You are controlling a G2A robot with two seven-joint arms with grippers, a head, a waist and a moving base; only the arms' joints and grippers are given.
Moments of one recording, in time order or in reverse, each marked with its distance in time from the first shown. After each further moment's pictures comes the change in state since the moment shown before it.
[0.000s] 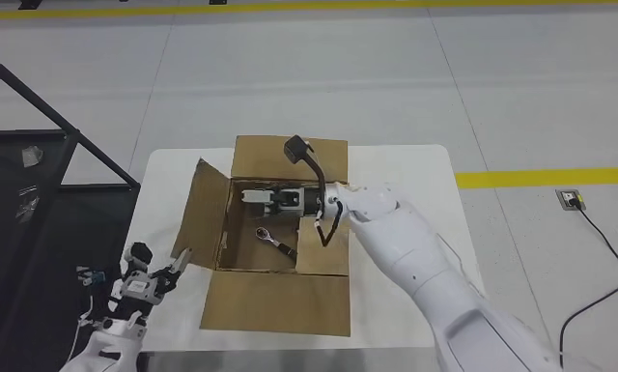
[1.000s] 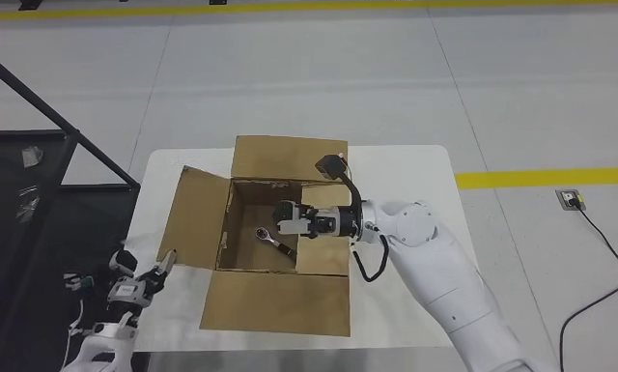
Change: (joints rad) left arm 0.016 -0.019 -0.011 0.014 0.006 0.050 0.038; right arm -0.282 0.182 0.169 -0.511 -0.159 0.009 0.008
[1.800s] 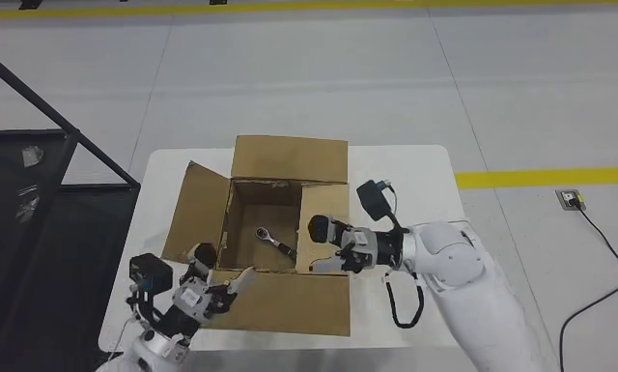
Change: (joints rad) left arm -0.044 -0.015 0.213 -0.293 -0.129 -0.114 -0.302; right arm -0.332 0.160 0.226 -0.489 -0.321 -0.108 -0.108
